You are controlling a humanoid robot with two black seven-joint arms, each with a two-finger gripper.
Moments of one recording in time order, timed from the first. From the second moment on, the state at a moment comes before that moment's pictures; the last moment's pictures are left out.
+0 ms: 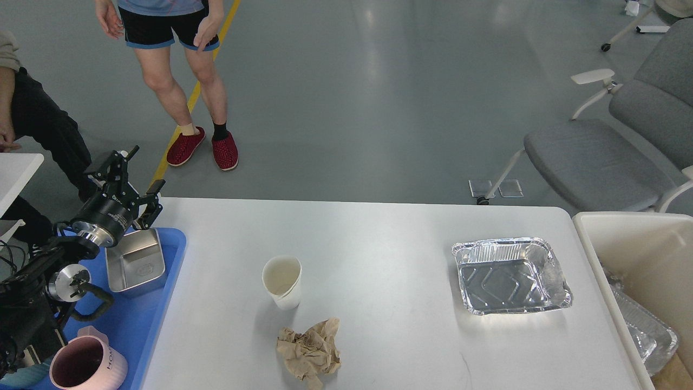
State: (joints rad) left arm -0.66 0.31 -0.78 -0.36 0.30 -0.51 -0.43; right arm 0.82 -1.33 0.10 0.77 -0.36 0.68 0.46
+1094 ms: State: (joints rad) left arm -0.66 0.27 -0.78 -0.36 0.30 -0.49 -0.44; right arm 0.77 -0.76 0.09 0.56 -0.95 0.42 0.48
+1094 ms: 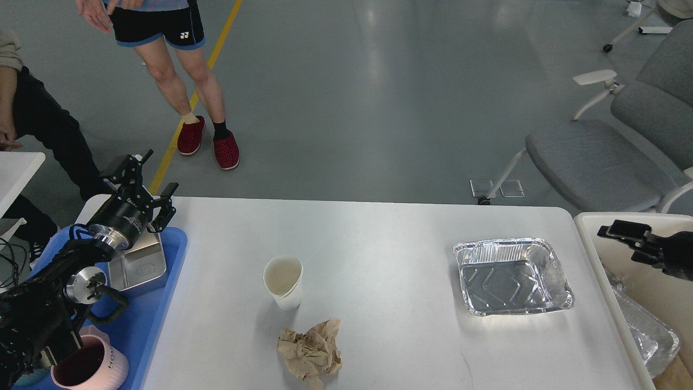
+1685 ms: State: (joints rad) left arm -0.66 0.24 -0.78 -0.36 0.30 -0.49 -0.45; right arm 0.75 -0.50 -0.08 0.40 -1.11 0.18 0.50
